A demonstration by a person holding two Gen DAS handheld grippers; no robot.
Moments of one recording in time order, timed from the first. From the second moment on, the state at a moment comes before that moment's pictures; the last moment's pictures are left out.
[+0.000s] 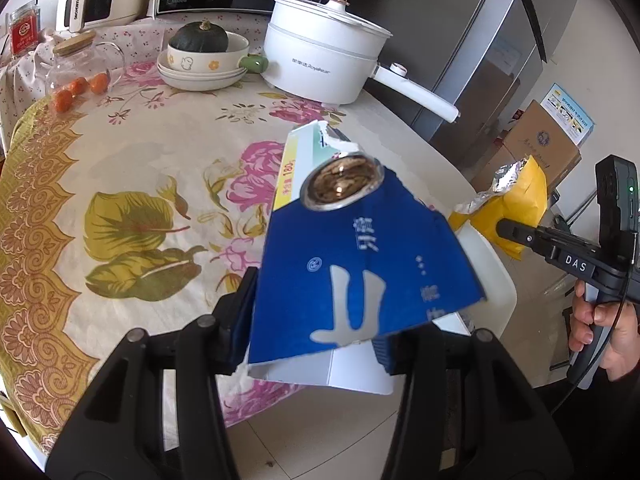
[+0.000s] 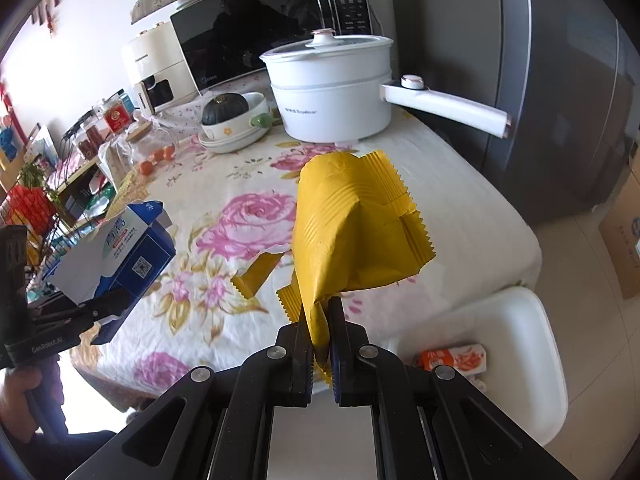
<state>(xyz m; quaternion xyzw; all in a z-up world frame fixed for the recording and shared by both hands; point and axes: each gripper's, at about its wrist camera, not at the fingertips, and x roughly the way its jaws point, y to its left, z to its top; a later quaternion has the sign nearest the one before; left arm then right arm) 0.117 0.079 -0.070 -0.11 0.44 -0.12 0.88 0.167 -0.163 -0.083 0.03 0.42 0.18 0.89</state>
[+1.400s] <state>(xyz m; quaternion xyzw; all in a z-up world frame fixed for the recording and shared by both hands) 0.162 -0.181 -0.132 -0.01 0.51 -0.30 0.81 0.129 -0.373 -0.169 0.08 0.53 0.04 0.84</state>
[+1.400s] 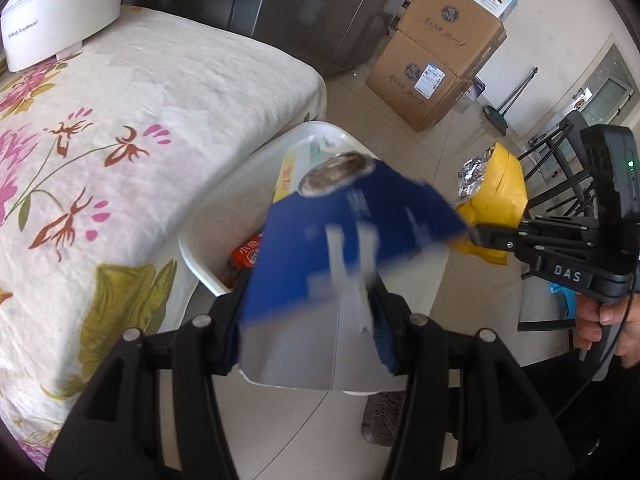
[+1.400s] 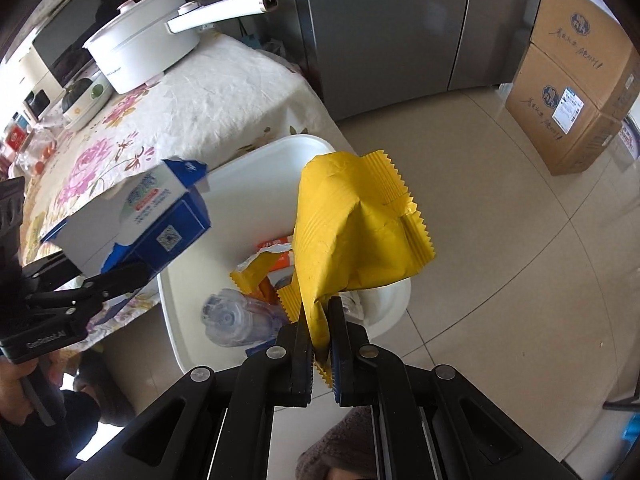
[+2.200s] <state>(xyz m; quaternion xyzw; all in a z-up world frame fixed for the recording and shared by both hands) 0.147 -0.123 -0.113 0.01 0.51 -0.22 0.83 0.144 -0.350 -0.166 0.07 0.54 0.04 0.84</state>
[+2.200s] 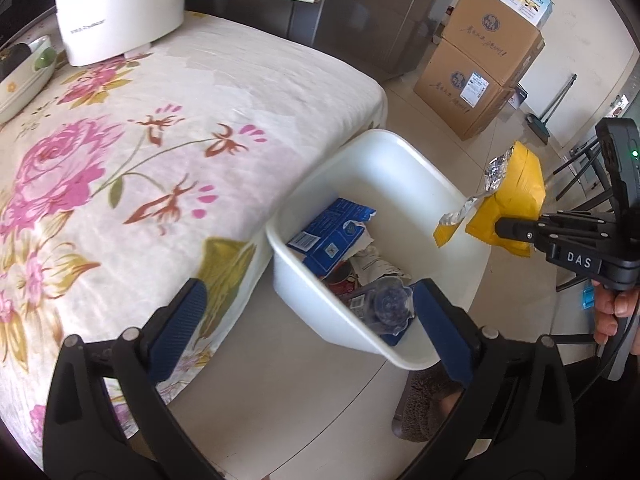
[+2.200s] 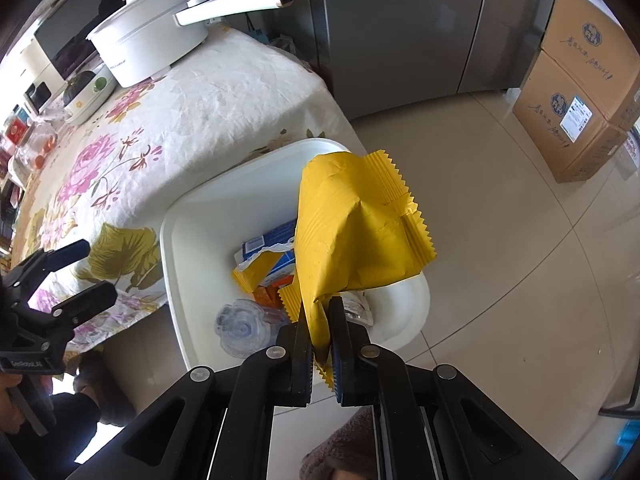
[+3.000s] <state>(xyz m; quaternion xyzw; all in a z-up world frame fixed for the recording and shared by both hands) 0.102 -0.053 -0.074 -0.01 0.46 -0.16 0.87 0.137 -0.285 -0.125 0.05 0.50 0.04 0.87</state>
